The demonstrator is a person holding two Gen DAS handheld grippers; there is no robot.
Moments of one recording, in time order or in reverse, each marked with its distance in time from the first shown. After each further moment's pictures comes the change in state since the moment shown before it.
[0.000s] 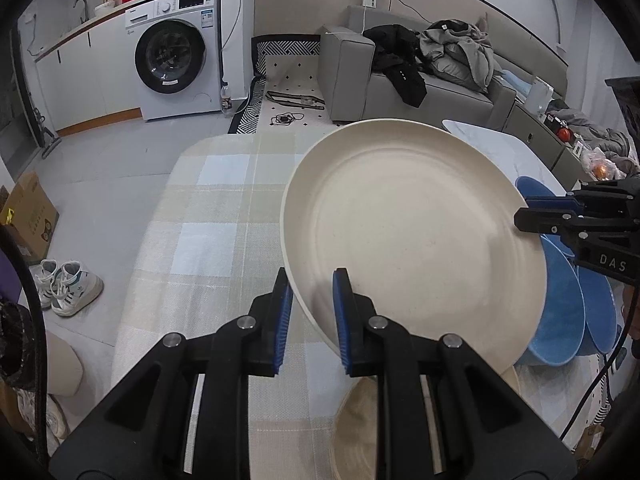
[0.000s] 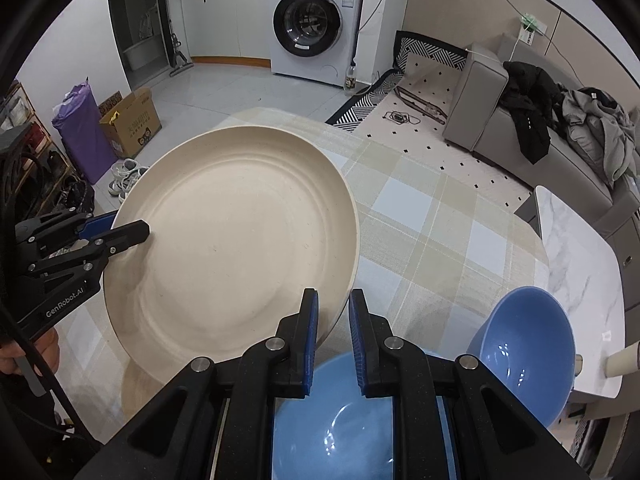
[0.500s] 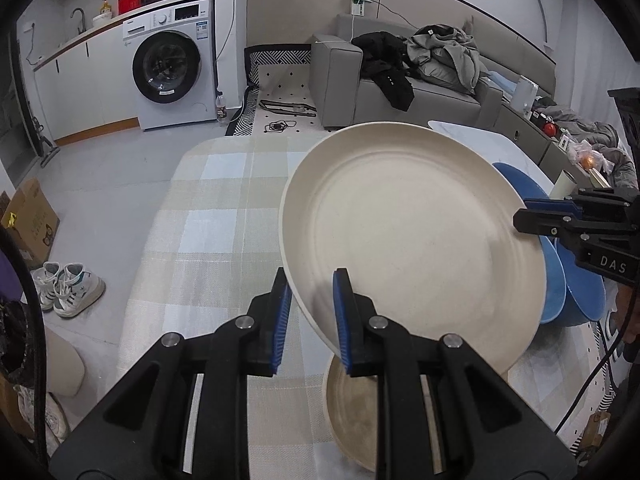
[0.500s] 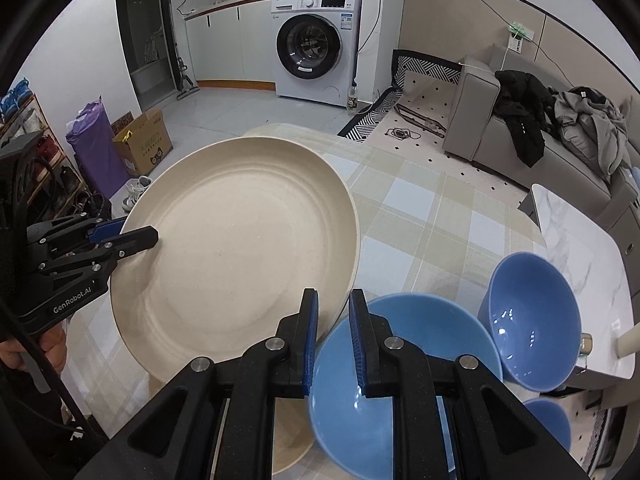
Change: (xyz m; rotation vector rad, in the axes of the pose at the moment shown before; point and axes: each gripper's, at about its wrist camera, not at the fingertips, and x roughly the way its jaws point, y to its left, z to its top) left arm -0.070 -0.017 -0.047 0.024 -0.031 -0.019; right arm -0.048 0.022 -0.053 0.042 -0.091 0.030
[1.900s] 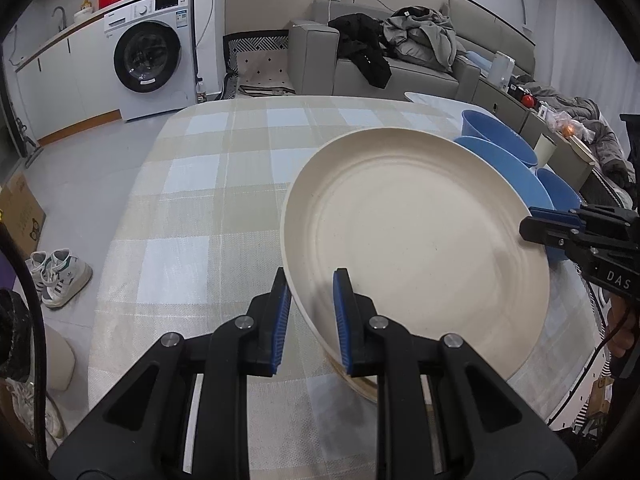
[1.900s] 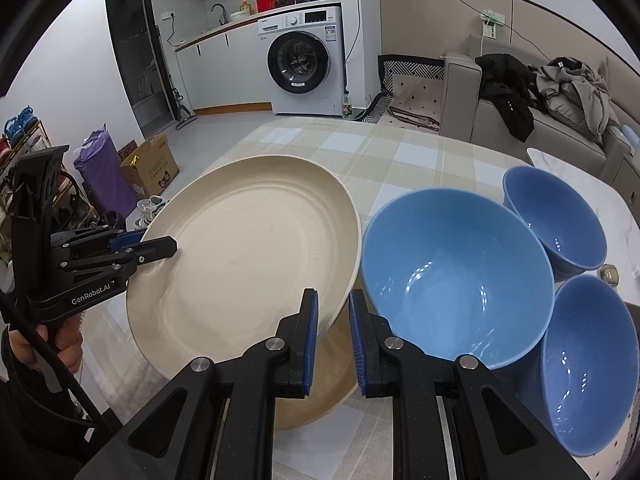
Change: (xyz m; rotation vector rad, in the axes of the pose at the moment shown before) left arm 0.000 0.000 -0.083 0.051 0.053 -0.062; right arm -0.008 0.025 -0.110 0.120 -0.077 0.036
